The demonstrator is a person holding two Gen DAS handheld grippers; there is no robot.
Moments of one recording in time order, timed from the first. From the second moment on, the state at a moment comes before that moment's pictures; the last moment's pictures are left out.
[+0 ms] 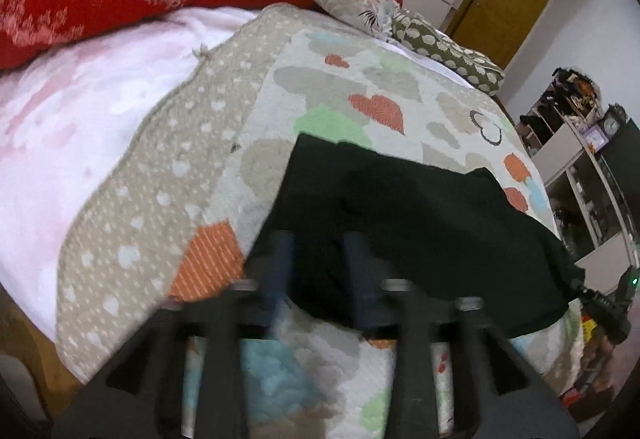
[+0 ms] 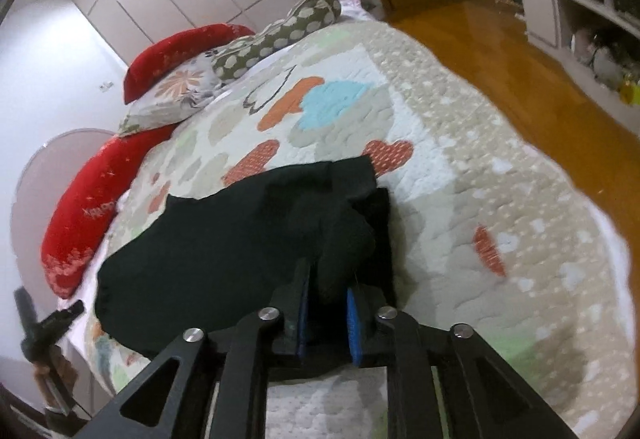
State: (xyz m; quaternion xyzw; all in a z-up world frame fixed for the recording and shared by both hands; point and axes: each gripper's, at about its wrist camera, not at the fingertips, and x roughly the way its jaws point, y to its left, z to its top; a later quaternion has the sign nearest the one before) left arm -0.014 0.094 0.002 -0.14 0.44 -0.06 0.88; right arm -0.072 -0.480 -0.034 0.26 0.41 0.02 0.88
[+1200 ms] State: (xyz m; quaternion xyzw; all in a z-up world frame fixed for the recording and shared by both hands) left arm -0.016 0.082 -0.019 -0.15 0.47 -0.05 0.87; right arm -0.057 -0.460 -0.014 0.22 0.40 0.06 0.89
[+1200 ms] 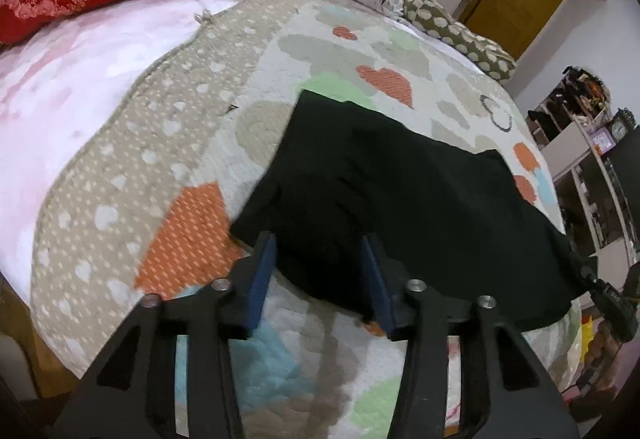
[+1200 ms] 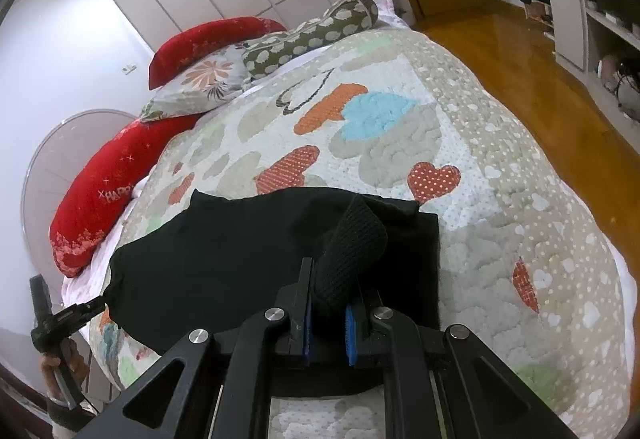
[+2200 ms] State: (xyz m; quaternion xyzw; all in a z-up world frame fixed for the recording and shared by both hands) left arm 0.002 0.095 -0.038 -0.16 0.46 -0.02 0.87; right arm -0.067 -0.463 -0.045 0.24 0.45 0.04 0.86
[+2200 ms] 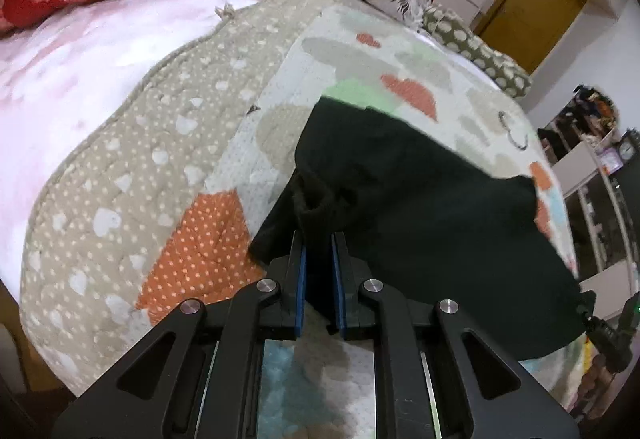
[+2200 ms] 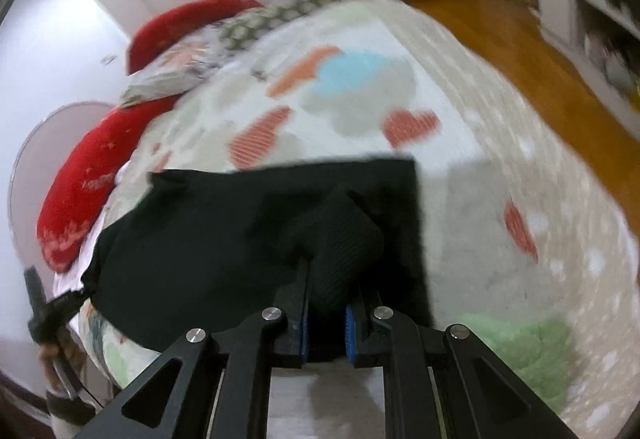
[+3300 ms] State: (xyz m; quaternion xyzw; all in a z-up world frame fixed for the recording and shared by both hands) left arm 0.079 -0.028 -0.046 -0.03 0.48 -0.05 0.88; right arm 0.002 -0.474 -0.038 0.07 0.44 -0.02 0.90
